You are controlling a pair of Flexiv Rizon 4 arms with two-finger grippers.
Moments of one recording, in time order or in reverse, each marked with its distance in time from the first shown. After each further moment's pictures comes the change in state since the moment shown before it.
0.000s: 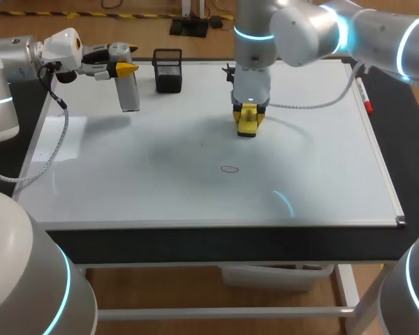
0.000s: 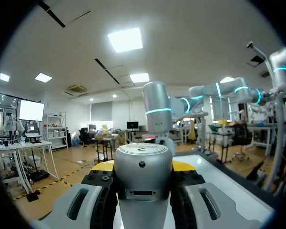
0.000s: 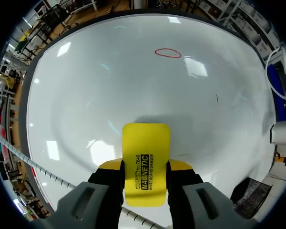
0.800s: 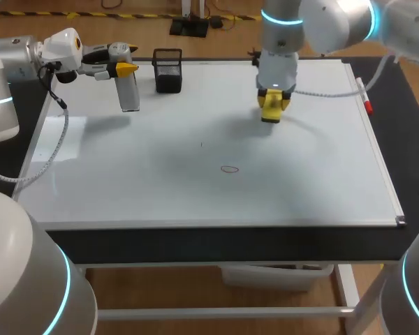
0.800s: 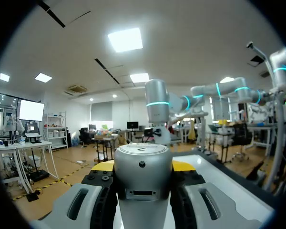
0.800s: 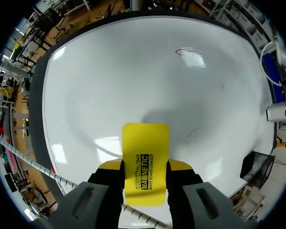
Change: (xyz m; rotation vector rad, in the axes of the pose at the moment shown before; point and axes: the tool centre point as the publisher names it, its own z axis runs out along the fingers) left arm 0.000 0.000 0.000 0.000 0.000 0.000; right arm 0.068 -0.021 -0.043 0.057 0.004 0.103
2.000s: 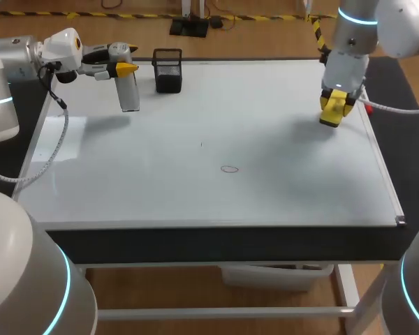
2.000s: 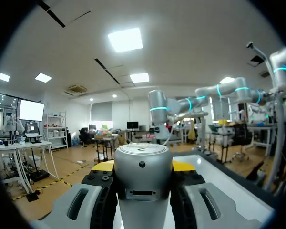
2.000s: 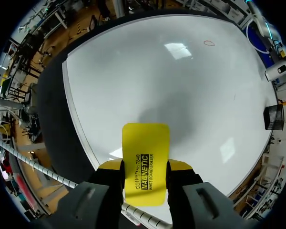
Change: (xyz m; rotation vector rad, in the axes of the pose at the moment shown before) left arm 0.000 0.000 0.000 0.000 0.000 0.000; right arm 0.149 -0.016 0.002 -0.040 -0.015 0.254
